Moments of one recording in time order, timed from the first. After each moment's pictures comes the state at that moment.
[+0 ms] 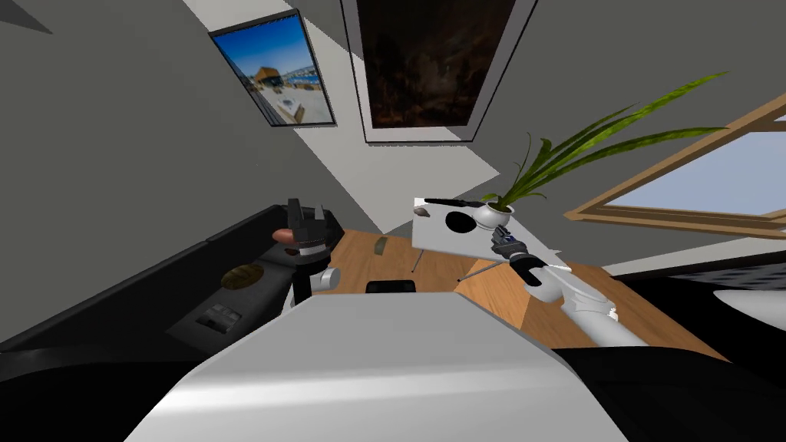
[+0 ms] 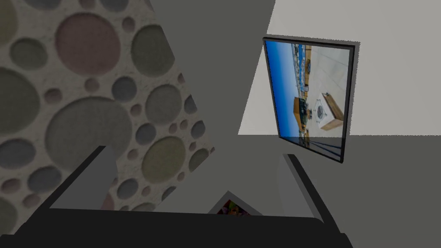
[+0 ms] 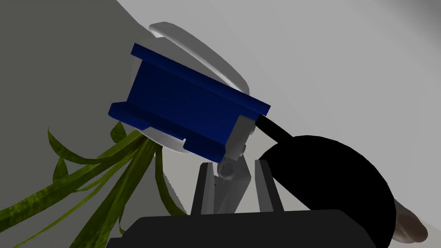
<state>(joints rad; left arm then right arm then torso) 0.46 0.02 -0.03 -2.22 0.07 -0.57 -0.11 0.40 -0.99 -0.16 -1.36 0.60 -0.01 0.66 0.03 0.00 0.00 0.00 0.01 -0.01</state>
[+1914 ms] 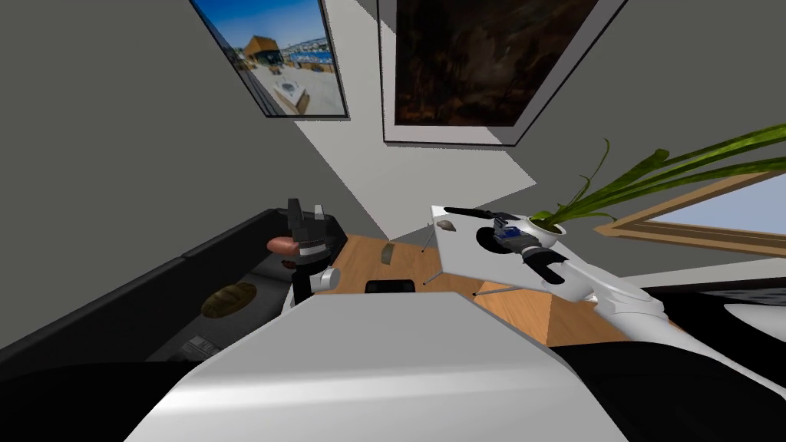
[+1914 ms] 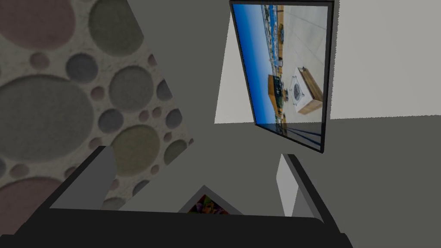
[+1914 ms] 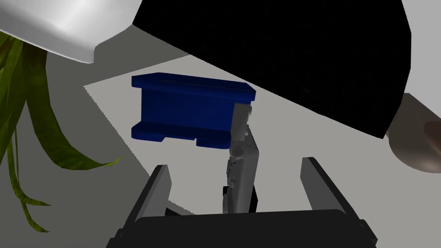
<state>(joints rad) 0.46 0.02 -0.02 -2.22 0.07 -0.57 -0.11 0.50 -1.16 -0.19 -1.46 0.49 0.01 0.44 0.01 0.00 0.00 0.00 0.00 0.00</state>
